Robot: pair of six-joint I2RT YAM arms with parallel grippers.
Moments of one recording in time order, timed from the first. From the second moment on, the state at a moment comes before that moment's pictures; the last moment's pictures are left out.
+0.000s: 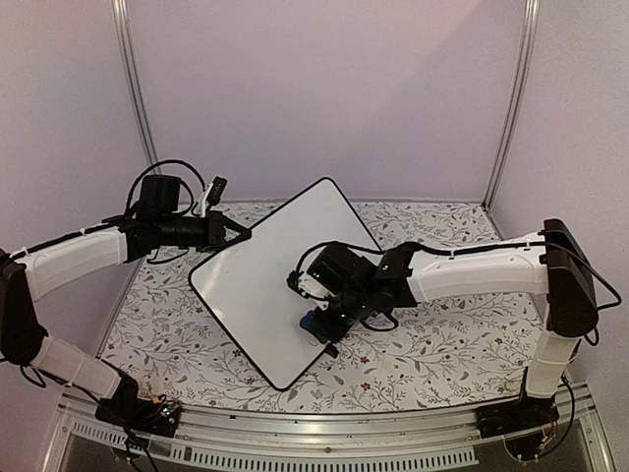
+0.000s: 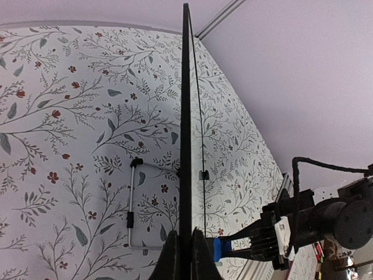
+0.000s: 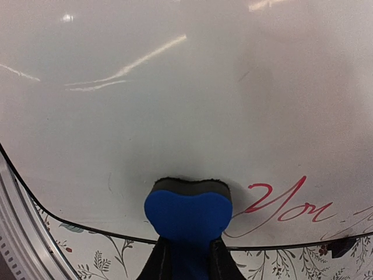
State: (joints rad) left arm -0.36 1.35 0.94 -0.12 0.64 -0.43; right arm 1.13 1.86 1.36 -0.51 0.04 0.16
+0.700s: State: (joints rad) left arm -0.36 1.35 0.94 -0.12 0.64 -0.43; right arm 1.16 1.86 1.32 -0.63 0.04 0.17
